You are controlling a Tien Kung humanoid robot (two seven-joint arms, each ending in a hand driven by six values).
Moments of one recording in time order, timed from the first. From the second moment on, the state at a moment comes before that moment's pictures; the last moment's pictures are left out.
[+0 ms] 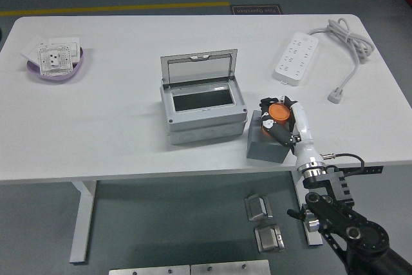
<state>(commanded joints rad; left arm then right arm) 0.09 0.03 -1.79 -0.18 1.73 -0.05 0.36 0.19 -0.13 0.96 1.13 -1.13 -0.45 0.47</state>
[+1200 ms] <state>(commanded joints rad) 0.09 0.04 -1.78 -0.18 1.72 -0.04 0.35 0.52 -0.13 0.74 1.10 -1.53 -0.42 0.13</state>
